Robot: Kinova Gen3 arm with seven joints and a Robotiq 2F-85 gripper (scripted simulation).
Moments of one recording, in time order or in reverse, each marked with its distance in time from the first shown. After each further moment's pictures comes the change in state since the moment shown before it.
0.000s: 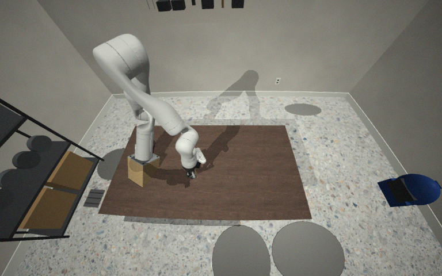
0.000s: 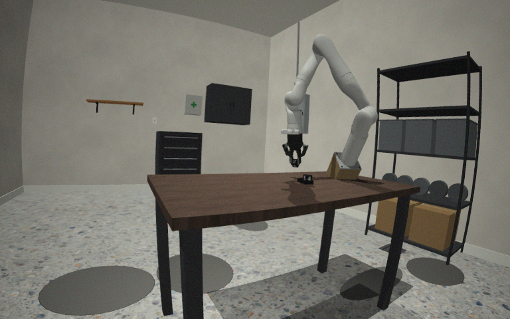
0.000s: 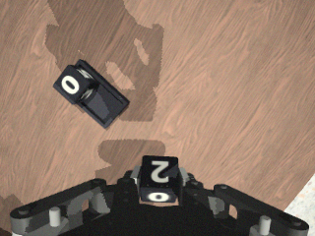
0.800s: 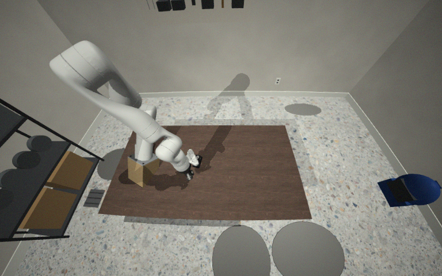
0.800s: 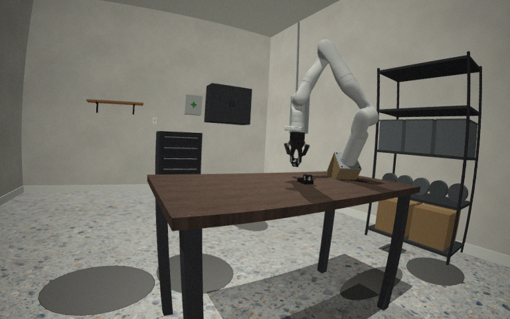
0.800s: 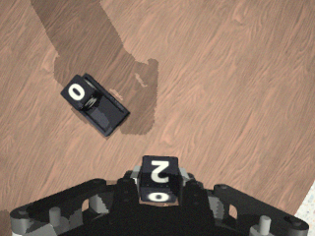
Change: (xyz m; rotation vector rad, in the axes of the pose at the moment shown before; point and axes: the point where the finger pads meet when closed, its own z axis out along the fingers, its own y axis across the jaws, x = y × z) arm -0.006 0.000 -0.002 -0.005 0.211 0.012
